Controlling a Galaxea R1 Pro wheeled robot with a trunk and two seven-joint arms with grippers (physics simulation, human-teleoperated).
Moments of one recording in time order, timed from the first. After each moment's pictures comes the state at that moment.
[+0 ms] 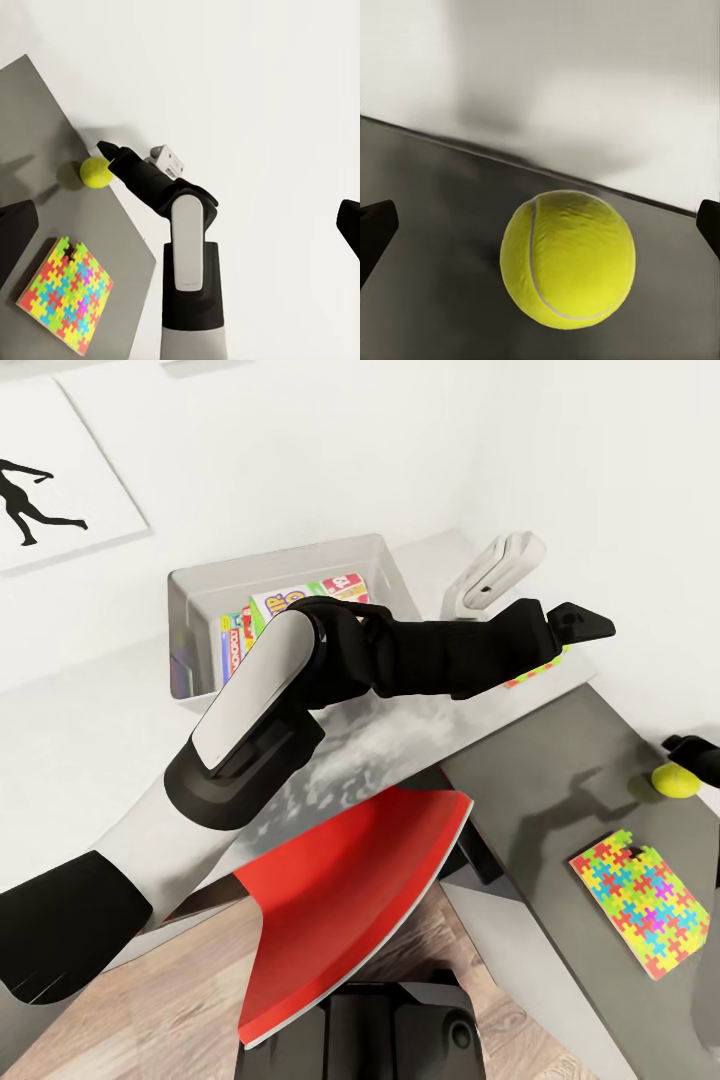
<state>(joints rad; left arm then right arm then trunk) -1.38 -0.17 -0.75 -1.61 1.94 0.55 0.80 -0.89 -0.36 -0.45 -1.30 -0.52 0.85 -0.50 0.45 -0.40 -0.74</state>
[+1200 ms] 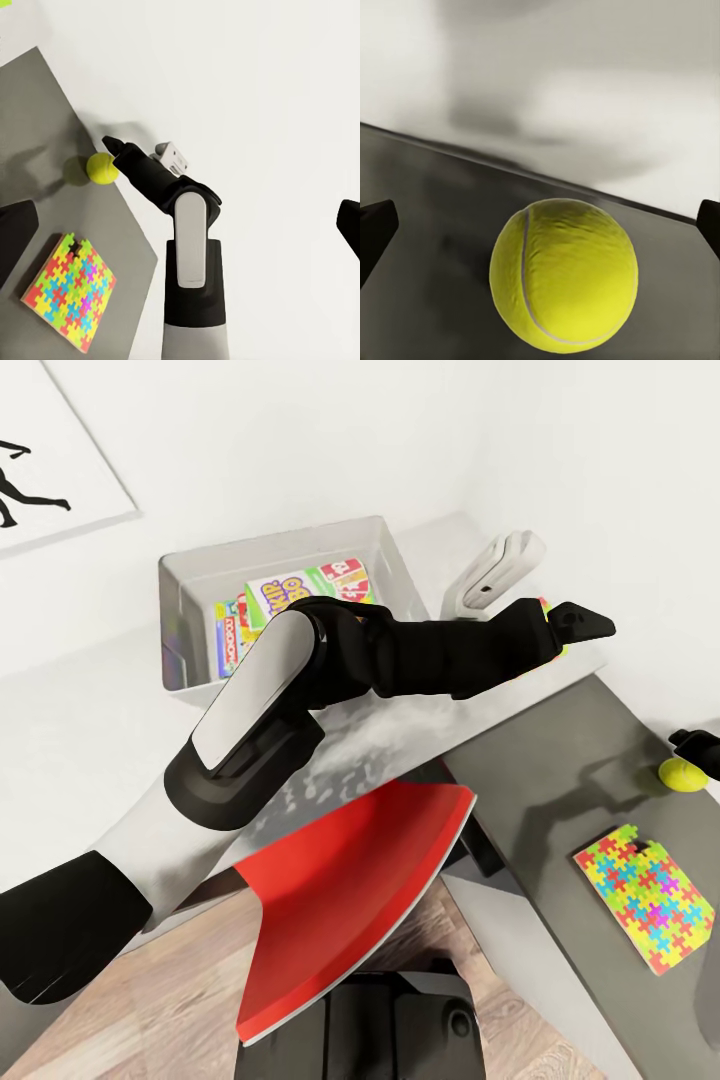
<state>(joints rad) -1.38 -0.17 -0.75 -1.61 1.94 0.55 0.80 -0.90 -0.37 -0.45 -1.30 -0.52 0.83 -0.49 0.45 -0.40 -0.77</state>
